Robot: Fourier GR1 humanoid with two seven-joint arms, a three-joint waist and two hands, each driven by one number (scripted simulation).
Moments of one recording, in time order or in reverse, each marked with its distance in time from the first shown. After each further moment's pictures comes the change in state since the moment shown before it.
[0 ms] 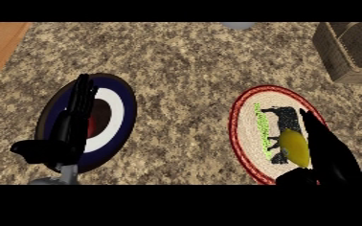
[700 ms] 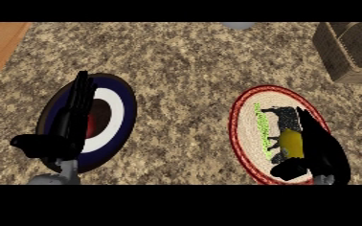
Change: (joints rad) left arm -0.023 -0.035 0.052 0.021 -0.026 -0.046 0.013; right arm 0.012 0.166 -0.110 0.135 0.099 0.068 -0.083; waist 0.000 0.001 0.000
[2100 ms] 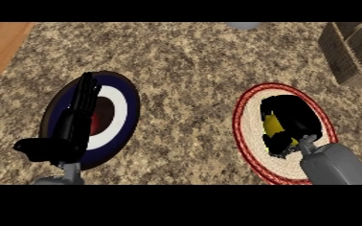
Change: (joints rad) left arm 0.017 -0.052 0.015 -0.027 -0.054 -0.048 0.013; right arm -0.265 0.005 0.026 0.306 0.117 0.226 -0.621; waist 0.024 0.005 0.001
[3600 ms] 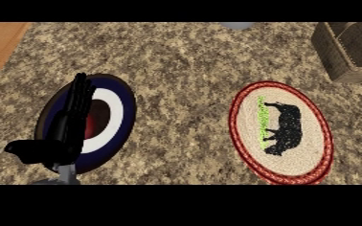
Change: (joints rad) left arm 0.015 -0.009 0.031 -0.025 -0.013 -0.007 0.020; right arm -0.121 -0.121 -0.724 -0.644 -0.688 0.203 0.330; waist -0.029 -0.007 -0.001
